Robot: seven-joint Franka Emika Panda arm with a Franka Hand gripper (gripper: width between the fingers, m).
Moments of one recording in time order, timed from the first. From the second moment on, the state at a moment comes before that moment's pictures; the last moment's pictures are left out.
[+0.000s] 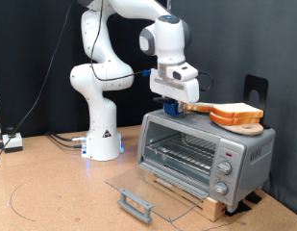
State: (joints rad) arm 0.00 -0.64 0.38 -2.73 0.44 2.11 -0.95
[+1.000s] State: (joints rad) arm 0.00 -0.63 0.40 -2.74 0.48 2.11 -0.94
